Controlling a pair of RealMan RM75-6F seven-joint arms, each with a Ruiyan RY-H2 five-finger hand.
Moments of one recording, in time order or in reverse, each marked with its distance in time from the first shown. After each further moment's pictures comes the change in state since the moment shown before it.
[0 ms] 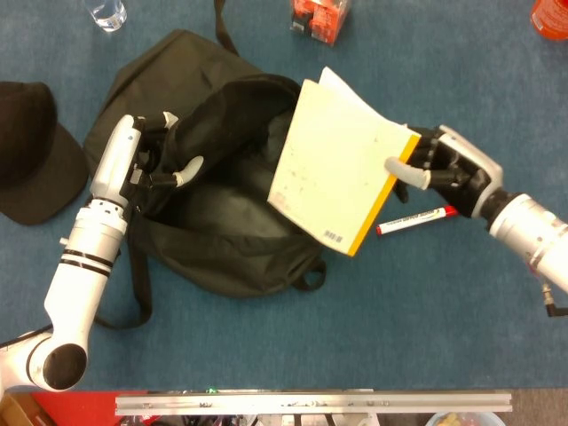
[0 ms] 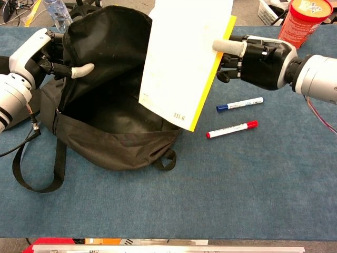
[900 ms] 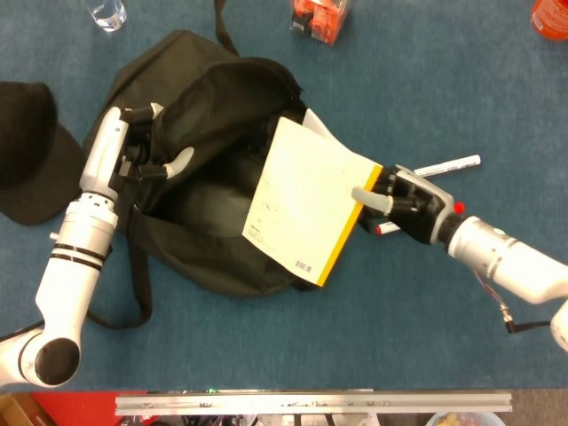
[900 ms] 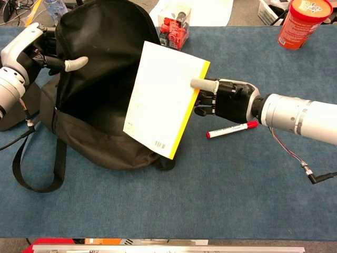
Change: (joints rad) left arm 0.000 0.037 -0.026 -0.026 -0.052 -0.019 -0.023; right arm 0.091 -0.212 -0.141 0.221 -0.179 -0.003 0.347
